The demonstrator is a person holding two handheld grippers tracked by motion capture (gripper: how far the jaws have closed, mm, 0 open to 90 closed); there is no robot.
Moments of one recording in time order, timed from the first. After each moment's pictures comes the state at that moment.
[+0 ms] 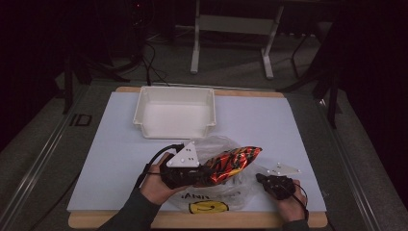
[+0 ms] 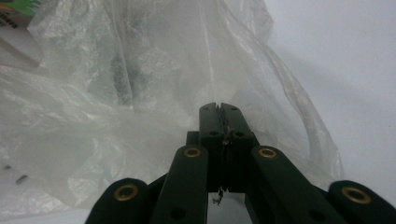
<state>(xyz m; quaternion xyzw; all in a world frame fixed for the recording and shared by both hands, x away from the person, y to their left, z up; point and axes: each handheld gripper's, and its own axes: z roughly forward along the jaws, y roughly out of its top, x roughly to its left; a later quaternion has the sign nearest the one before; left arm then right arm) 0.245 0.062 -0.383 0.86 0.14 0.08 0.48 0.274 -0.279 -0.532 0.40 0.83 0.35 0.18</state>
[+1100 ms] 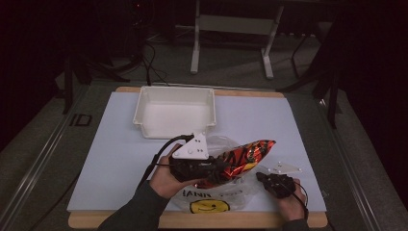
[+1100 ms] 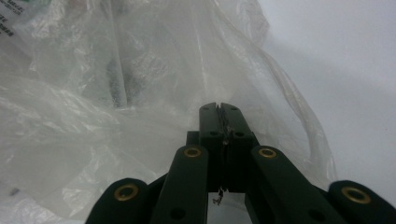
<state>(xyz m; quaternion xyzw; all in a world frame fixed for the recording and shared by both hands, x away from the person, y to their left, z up) 0.250 0.043 -0.351 0.84 0.10 0.07 0.52 0.279 -0.282 -0.533 0.40 0.82 0.35 0.18</state>
